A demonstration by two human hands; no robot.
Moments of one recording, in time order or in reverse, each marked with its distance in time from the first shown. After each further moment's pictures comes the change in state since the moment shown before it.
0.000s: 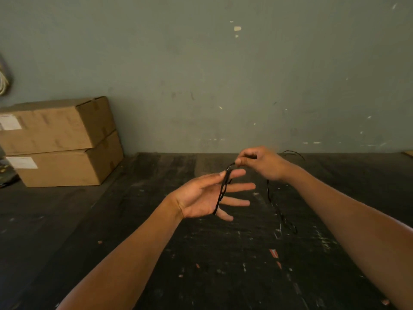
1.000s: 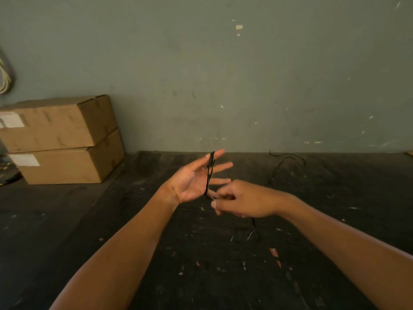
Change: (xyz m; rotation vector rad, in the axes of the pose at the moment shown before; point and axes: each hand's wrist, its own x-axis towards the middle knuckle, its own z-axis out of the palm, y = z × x) left_hand 0.005 0.011 -0.037 -0.045 0.270 0.123; right_hand -0.048 -0.051 0.058 -0.009 -0.395 -0.065
